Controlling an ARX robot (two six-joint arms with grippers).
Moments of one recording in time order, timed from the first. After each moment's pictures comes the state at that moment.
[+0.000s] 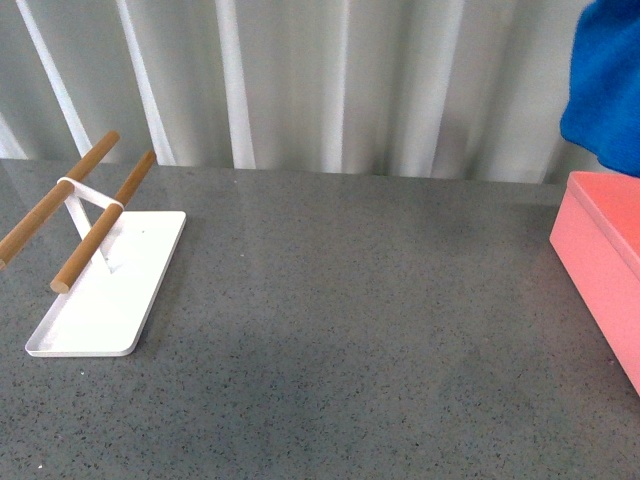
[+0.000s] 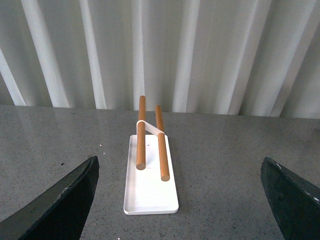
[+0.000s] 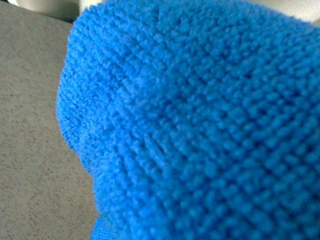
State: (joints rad) left arm 0.00 0.00 0.02 0.00 0.00 0.00; right arm 0.15 1.76 1.58 -0.60 0.32 -0.19
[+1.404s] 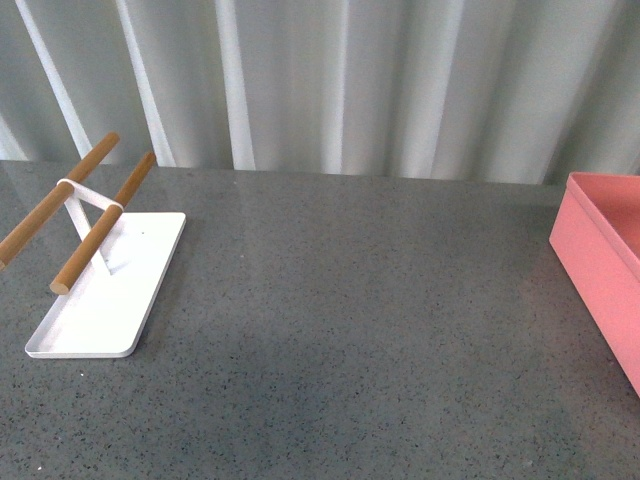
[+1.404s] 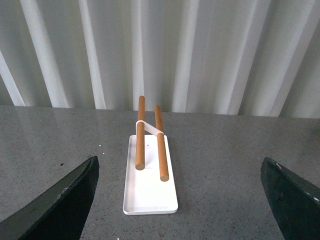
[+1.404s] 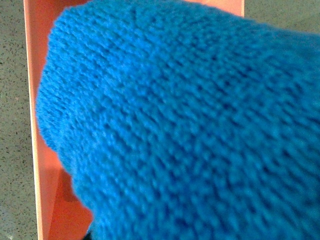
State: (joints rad) left arm 0.00 0.00 0.02 0.00 0.00 0.00; right arm -0.16 1.71 1.30 -0.61 0.30 -0.25
